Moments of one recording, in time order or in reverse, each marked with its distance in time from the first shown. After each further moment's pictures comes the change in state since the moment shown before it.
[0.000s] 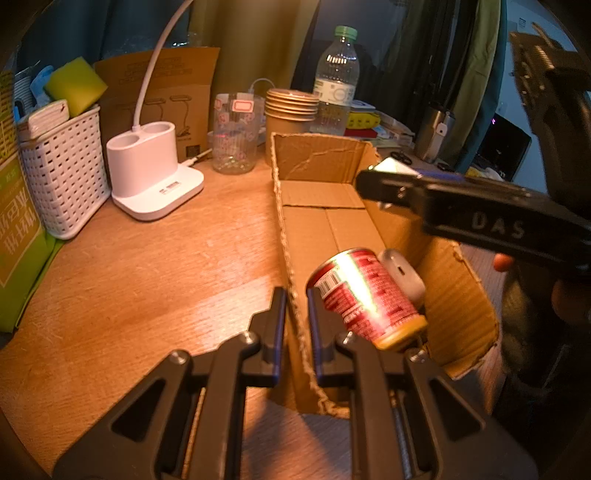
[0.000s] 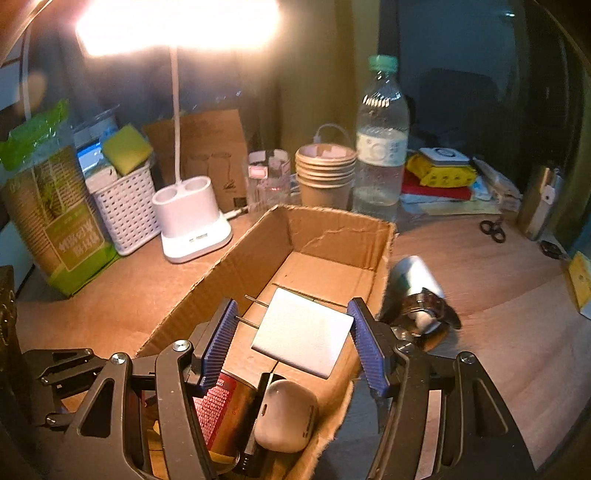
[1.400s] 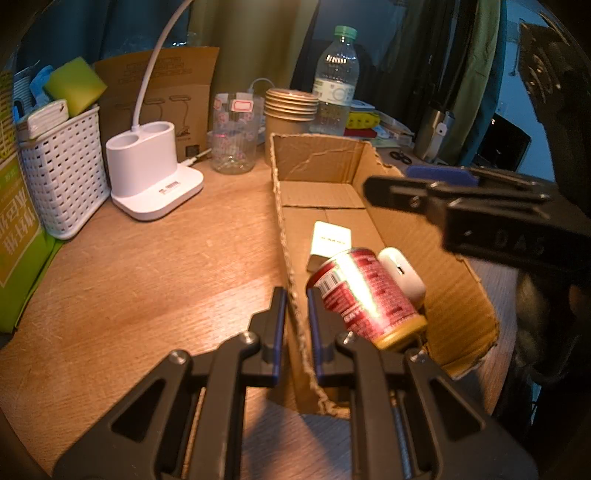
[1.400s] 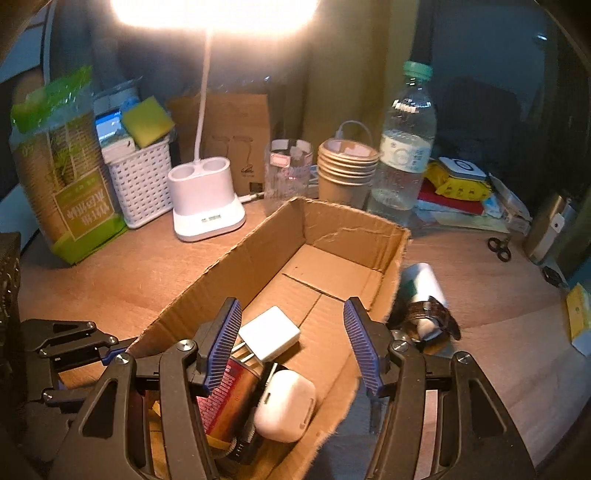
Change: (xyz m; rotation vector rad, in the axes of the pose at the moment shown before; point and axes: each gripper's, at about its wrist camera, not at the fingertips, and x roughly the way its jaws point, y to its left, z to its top) left arm -0.001 0.000 0.000 0.001 0.000 -0.002; right arm -0.012 0.006 0.004 -0.094 0.021 -0.005
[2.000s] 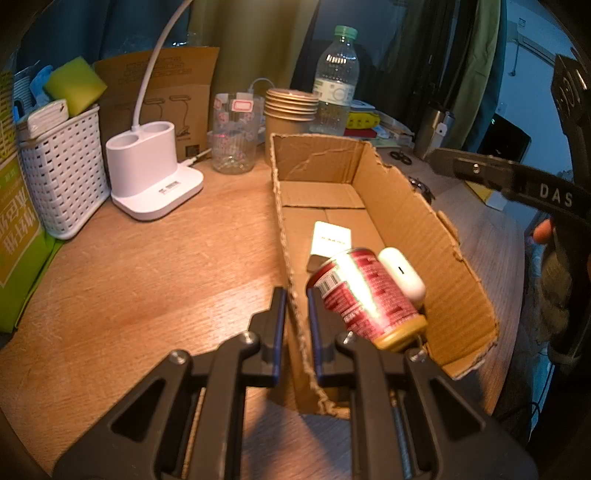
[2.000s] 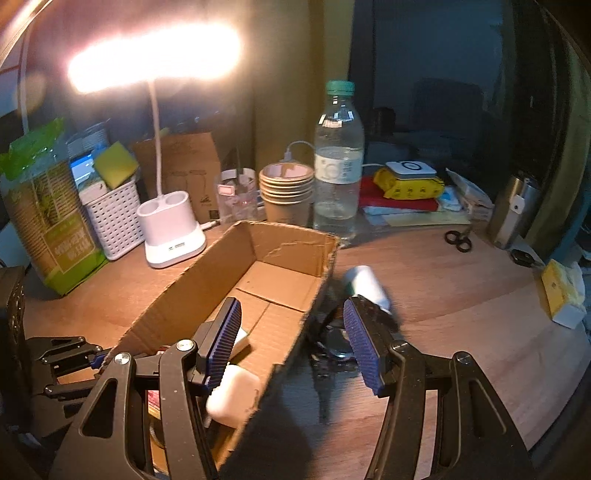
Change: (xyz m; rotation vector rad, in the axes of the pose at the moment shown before) left arm 0.000 0.000 0.000 0.000 0.000 0.000; right arm -0.032 -0.046 -0.008 0.111 -0.072 -0.072
